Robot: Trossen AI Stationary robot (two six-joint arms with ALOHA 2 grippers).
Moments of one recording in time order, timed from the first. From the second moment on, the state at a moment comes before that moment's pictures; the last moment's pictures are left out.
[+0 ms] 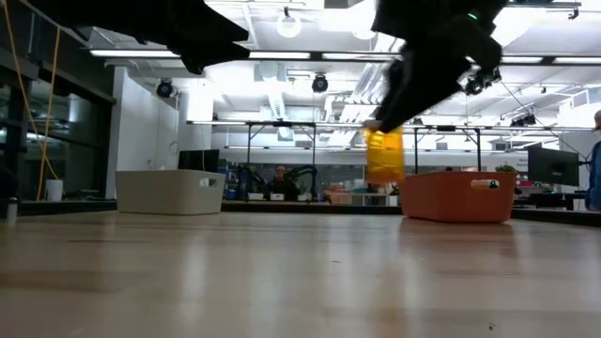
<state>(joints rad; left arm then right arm) 0.14 1.02 0.53 0.31 -0.12 0.03 0.25 1.53 1.00 -0.41 0.31 0.05</state>
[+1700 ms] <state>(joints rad) 0.12 1.02 0.53 0.37 -0.23 0.08 -0.11 0.87 0.51 -0.25 0.78 0.41</state>
